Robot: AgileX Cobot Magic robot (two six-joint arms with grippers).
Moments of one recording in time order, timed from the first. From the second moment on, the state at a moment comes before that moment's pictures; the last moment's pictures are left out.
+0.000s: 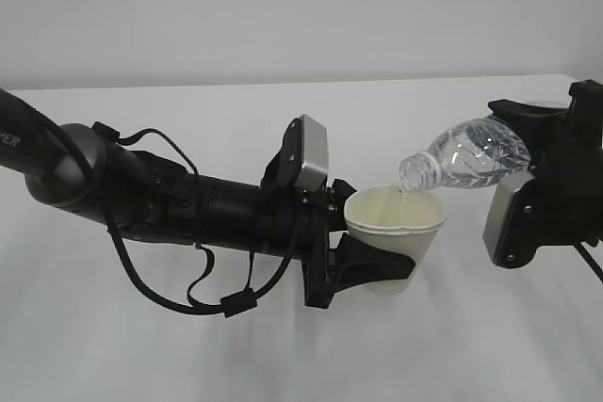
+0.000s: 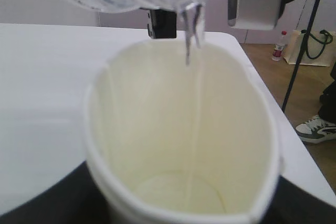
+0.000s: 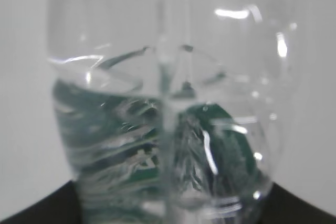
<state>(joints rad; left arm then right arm) -0.55 2.19 -1.12 1.21 -1.09 -0.61 0.13 1.68 -0.39 -0.21 -1.12 -1.48</state>
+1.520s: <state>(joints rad) -0.55 2.19 -1.12 1.21 -1.09 -0.61 0.13 1.68 -0.39 -0.21 -1.12 -1.51</state>
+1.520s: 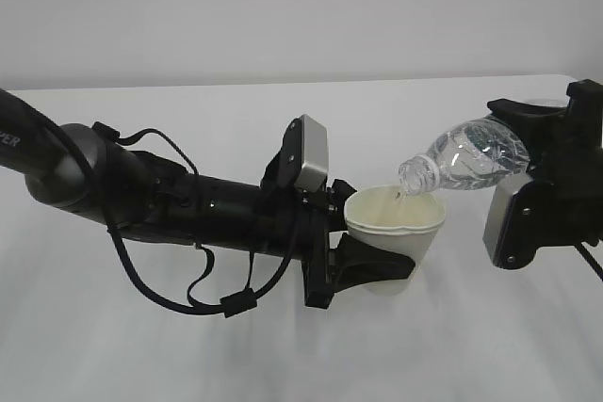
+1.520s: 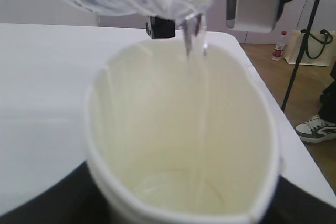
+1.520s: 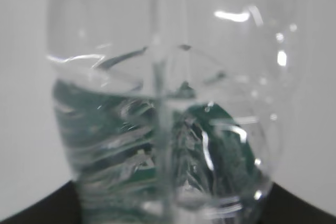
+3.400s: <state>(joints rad) -0.55 2.19 -1.12 1.21 -1.08 -0.61 0.13 1.68 -0.39 -0.21 -1.12 -1.53</state>
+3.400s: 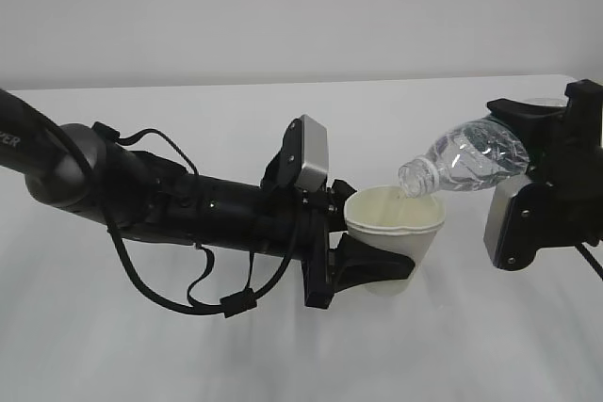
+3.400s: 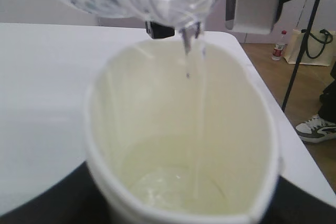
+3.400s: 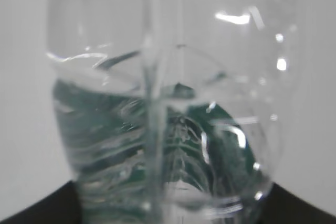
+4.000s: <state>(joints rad) -0.55 2.19 -1.12 1.21 -1.08 -0.61 0.13 1.68 -0.39 -0.21 -1.12 -1.53</state>
